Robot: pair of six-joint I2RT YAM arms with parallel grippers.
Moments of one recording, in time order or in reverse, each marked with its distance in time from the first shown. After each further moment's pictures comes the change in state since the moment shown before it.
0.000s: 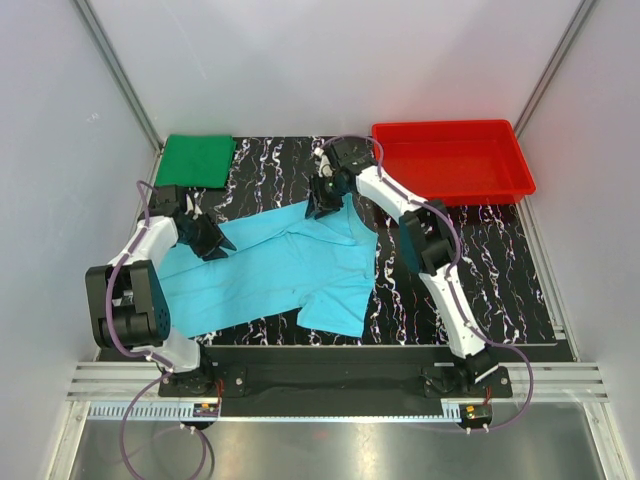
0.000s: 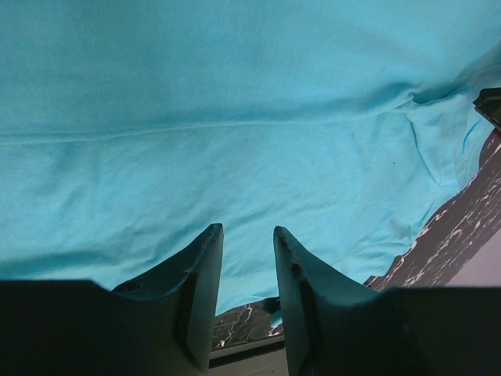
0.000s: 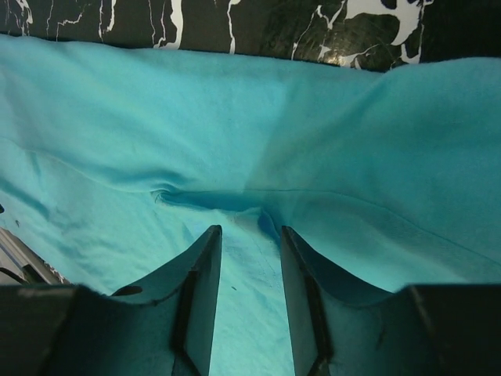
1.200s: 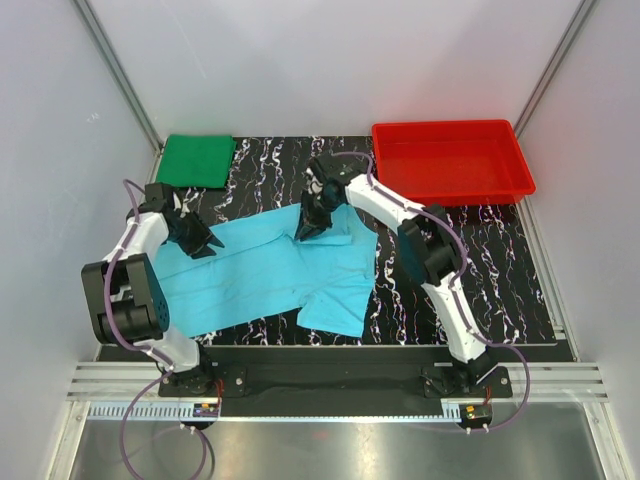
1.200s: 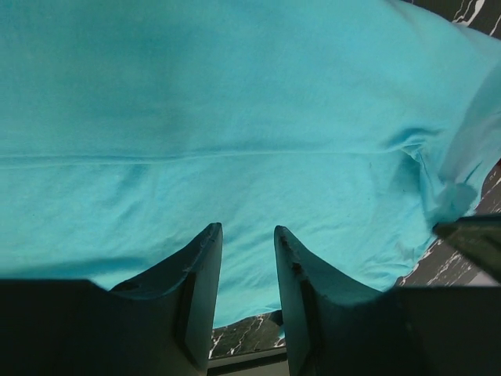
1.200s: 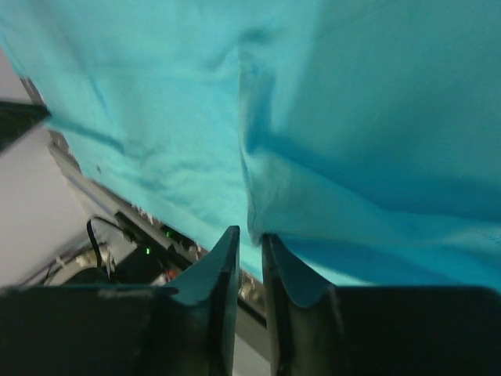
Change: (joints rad) left arm 0.080 0.032 0.044 -0.024 -0.026 0.036; right arm 0.098 -0.135 -0.143 -0.089 -0.044 0.272
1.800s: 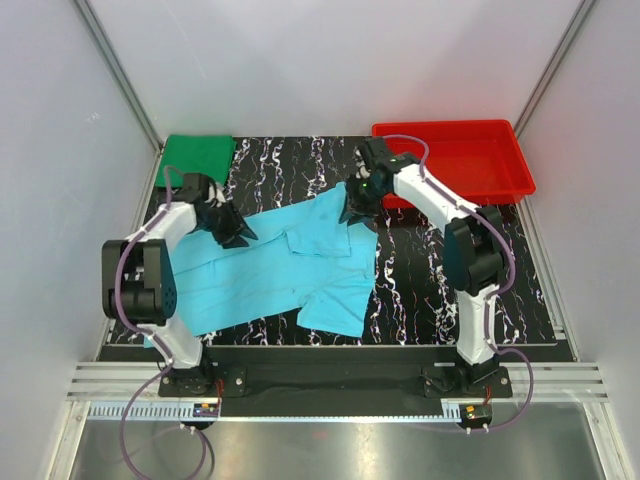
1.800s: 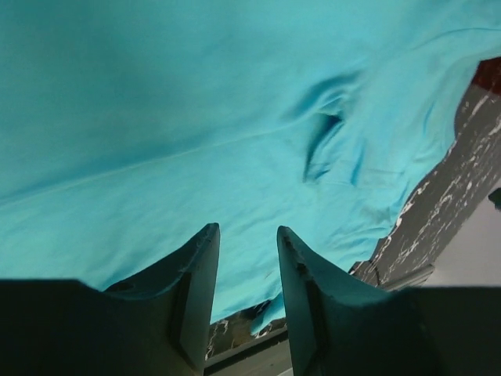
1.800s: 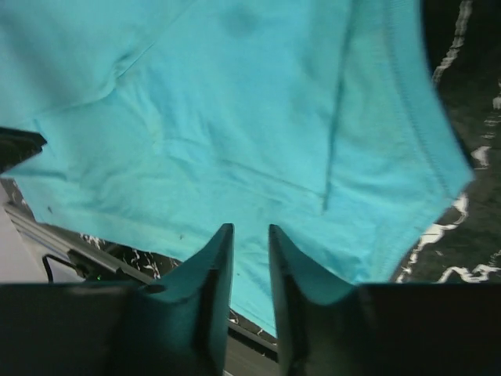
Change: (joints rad) left arm -0.190 0.109 0.066 0.077 0.105 -0.032; right arm -0.148 -0.325 -0.312 -0.008 0.157 -0.108
